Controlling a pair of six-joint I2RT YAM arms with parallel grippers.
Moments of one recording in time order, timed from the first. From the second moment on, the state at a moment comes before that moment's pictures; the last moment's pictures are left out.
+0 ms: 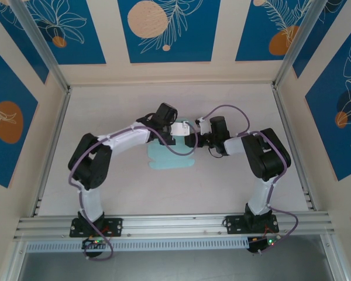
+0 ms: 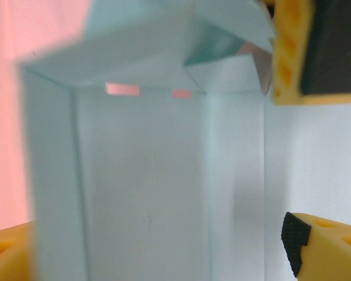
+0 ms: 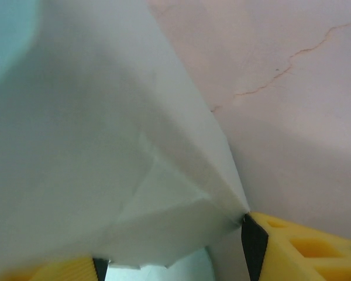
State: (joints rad) left arm -0.69 1.87 1.38 -0.37 -0.07 0.98; right arm 0.34 1.87 0.82 0.37 -0.54 0.21
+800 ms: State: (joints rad) left arm -0.54 1.94 1.81 -0.62 -0.07 0.51; right arm 0.38 1.75 1.04 0.02 -0.42 0.16
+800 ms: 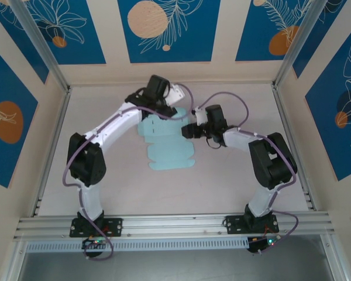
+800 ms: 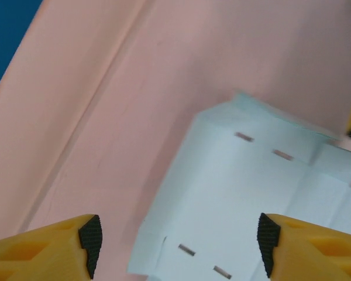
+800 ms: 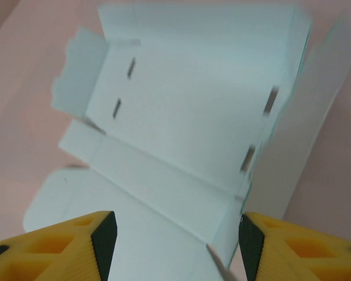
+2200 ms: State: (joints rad) left arm -0.24 2.69 2.80 -1.34 0.31 0.50; right arm 0.31 1.60 1.26 -0.41 -0.37 0.25
